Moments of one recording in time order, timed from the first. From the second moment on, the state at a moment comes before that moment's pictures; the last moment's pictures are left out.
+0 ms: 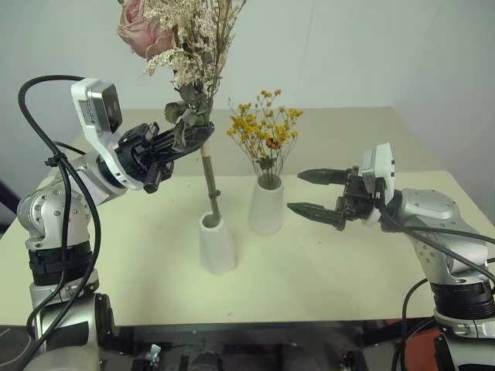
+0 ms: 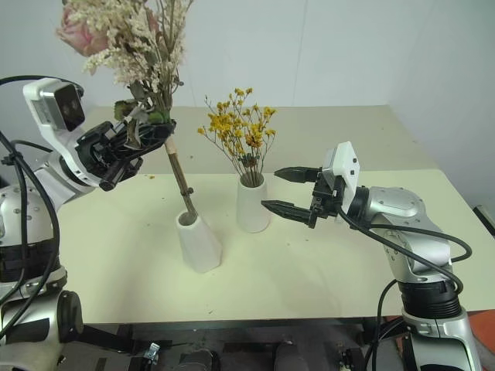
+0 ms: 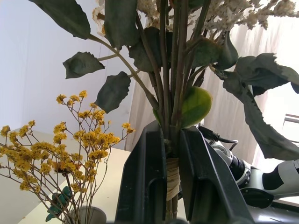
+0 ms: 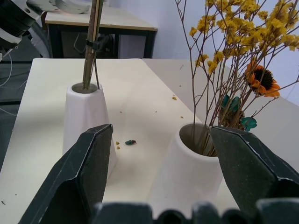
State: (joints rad) left arm -0.79 0.62 0.33 -0.05 -1.02 0.83 -1.07; right arm -0.56 -0.66 -0.05 -0.22 0.56 0.43 1.01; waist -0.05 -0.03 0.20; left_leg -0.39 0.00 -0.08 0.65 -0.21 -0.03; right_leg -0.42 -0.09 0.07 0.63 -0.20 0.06
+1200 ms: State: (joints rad) left arm -0.83 0.66 0.29 -0.03 -1.03 0.82 -1.13; right arm -0.54 -0.62 -0.05 -0.23 0.56 0.43 0.98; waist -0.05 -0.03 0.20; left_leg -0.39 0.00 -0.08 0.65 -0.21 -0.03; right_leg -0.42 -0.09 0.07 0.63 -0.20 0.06
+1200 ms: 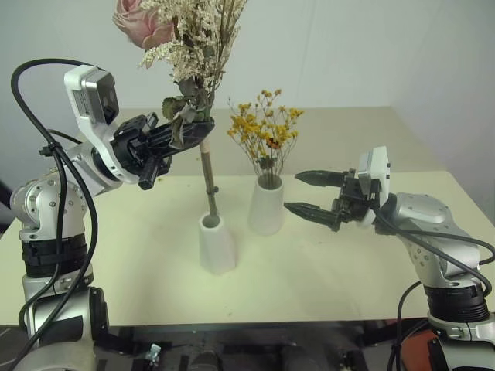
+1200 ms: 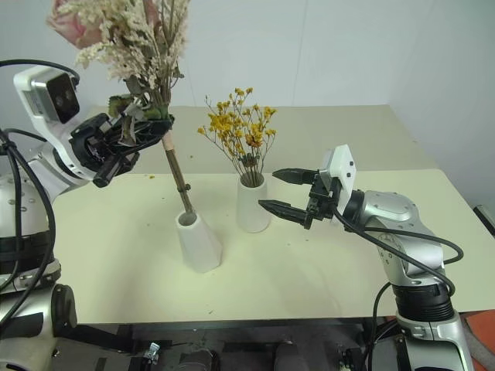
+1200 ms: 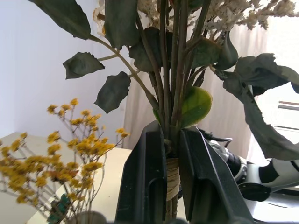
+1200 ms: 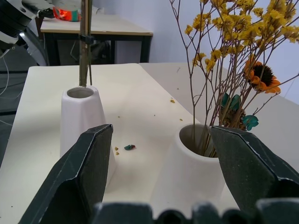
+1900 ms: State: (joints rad) left arm -0.79 0.67 0.28 -0.04 -1.04 0.83 -1.15; right arm -0.54 -0.62 -0.05 -0.23 0.56 0.43 0.98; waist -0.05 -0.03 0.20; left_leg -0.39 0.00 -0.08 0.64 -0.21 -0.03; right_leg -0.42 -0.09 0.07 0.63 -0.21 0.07
